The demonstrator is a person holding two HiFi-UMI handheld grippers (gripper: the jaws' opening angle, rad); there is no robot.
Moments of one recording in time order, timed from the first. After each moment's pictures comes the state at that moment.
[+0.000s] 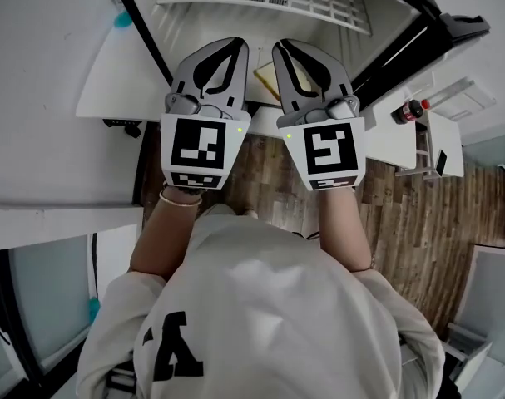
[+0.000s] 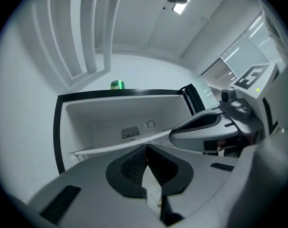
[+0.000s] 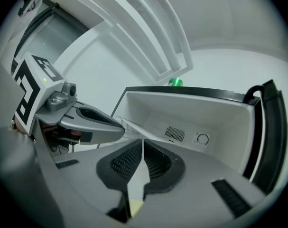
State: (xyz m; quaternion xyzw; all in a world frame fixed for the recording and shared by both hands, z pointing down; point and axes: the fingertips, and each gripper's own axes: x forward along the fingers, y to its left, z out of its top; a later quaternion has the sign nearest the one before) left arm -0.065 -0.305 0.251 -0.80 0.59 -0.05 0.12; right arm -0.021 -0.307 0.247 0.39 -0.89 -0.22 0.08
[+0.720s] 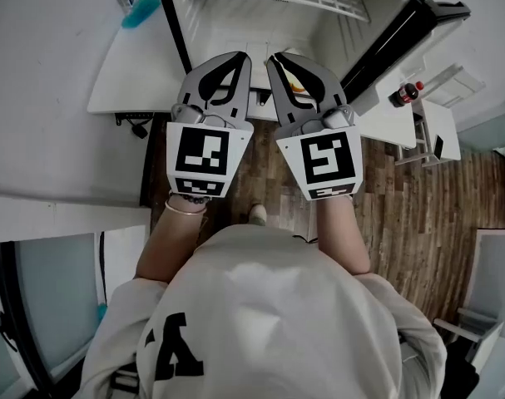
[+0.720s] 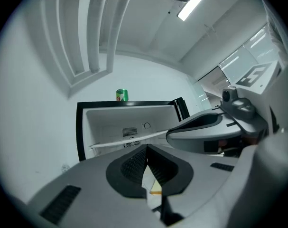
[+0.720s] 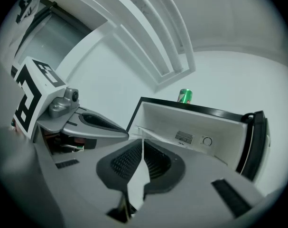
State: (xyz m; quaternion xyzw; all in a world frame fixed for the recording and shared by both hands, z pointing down) left arm -0.091 -0.228 0.250 -0.82 0.57 -0.04 0.09; right arm -0.056 -0.223 0.241 0.40 -0.89 -0.20 0.09
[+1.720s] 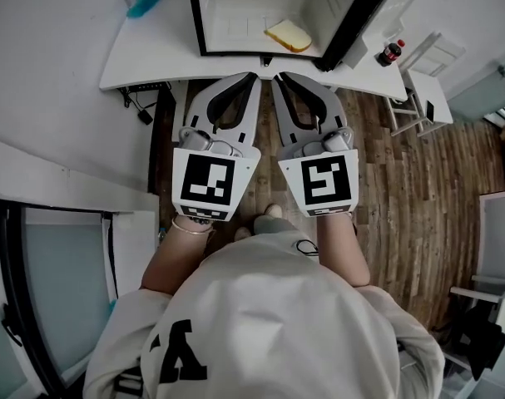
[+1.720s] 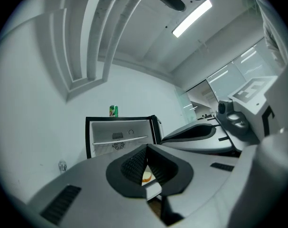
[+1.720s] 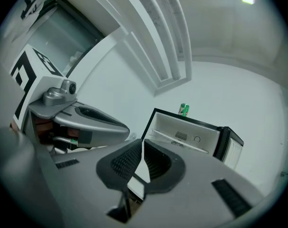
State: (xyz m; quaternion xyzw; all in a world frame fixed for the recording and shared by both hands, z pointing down) left arm -0.093 -0.037 0.249 -0.86 0.51 -0.01 0.09; right arm -0.065 -0.039 0.252 0.45 -0.86 -0.20 0.10
